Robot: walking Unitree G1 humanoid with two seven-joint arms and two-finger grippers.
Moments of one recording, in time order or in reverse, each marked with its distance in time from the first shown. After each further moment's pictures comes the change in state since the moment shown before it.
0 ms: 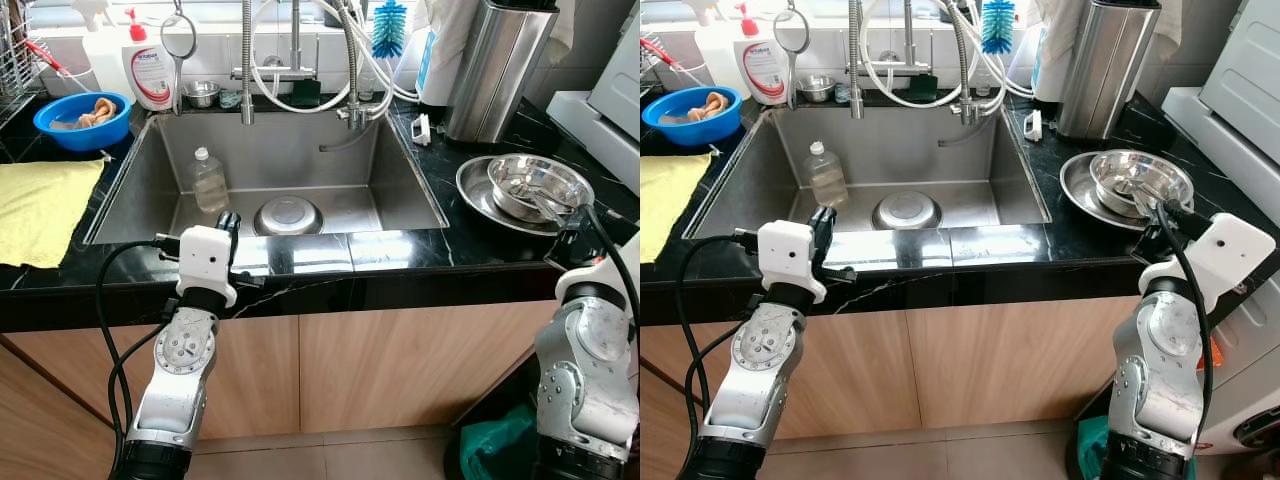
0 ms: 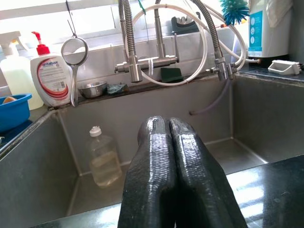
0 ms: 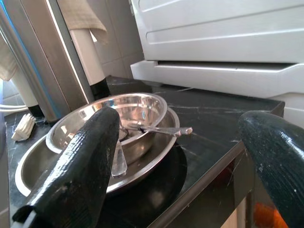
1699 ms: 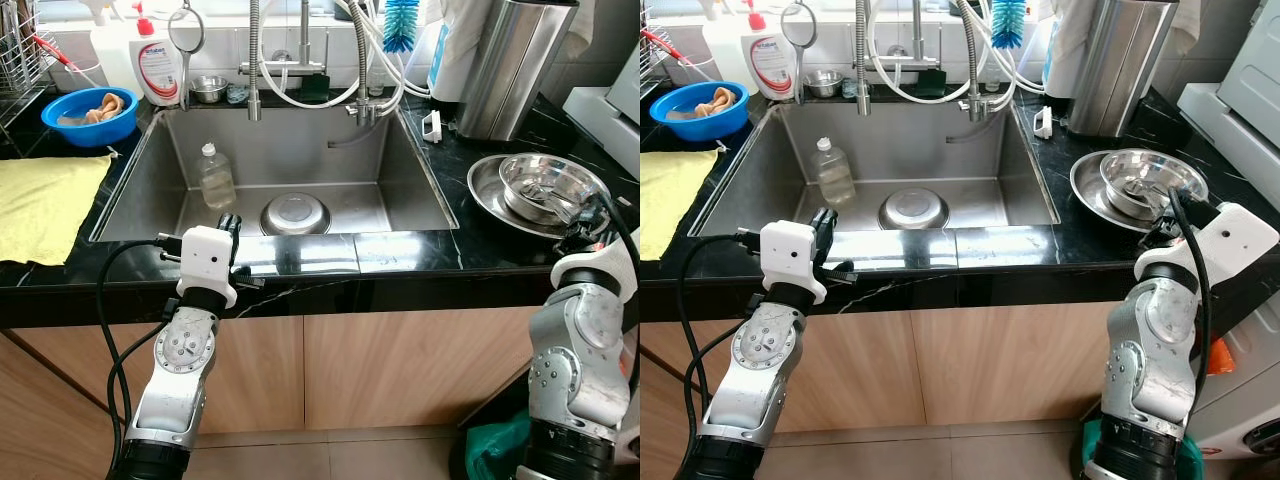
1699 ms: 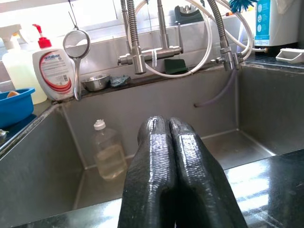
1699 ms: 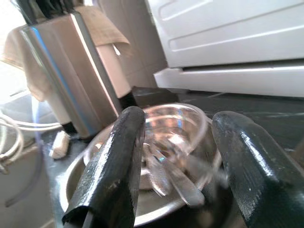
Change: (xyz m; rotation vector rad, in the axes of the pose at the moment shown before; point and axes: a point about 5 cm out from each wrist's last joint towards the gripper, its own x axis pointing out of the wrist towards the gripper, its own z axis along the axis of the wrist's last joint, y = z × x) left arm 0.001 -0.001 -0.001 0.008 0.012 -0.010; right arm 0.005 0.019 0.013 0.120 -0.075 0.057
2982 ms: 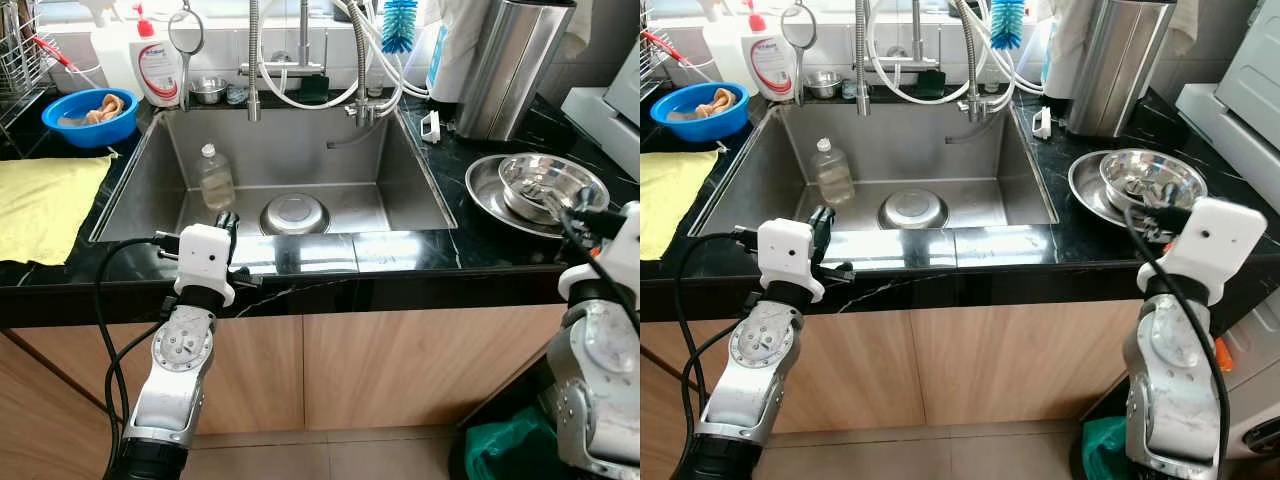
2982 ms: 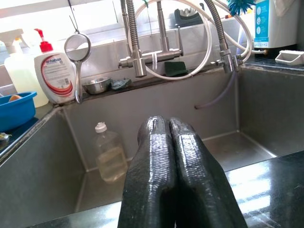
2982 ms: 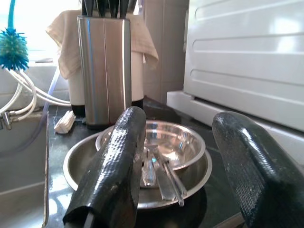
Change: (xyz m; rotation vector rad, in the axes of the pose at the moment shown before) left arm 0.001 0.001 0.001 0.007 -0.004 -0.002; right arm -0.027 -0.011 0.016 -0.342 -0.073 0.135
